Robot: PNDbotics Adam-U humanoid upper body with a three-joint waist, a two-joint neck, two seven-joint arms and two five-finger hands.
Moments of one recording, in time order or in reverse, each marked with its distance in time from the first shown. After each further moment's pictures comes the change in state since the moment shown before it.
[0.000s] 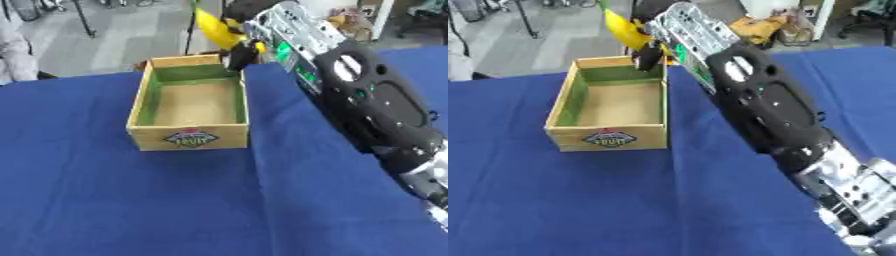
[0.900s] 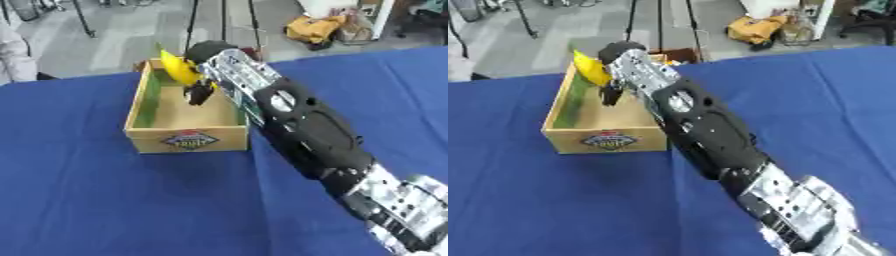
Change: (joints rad) left arm -0.022 -0.007 -0.007 0.000 0.019 0.003 -0.017; right arm 0.029 0.191 -0.058 0.242 0.063 0.038 -0.133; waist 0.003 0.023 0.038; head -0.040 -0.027
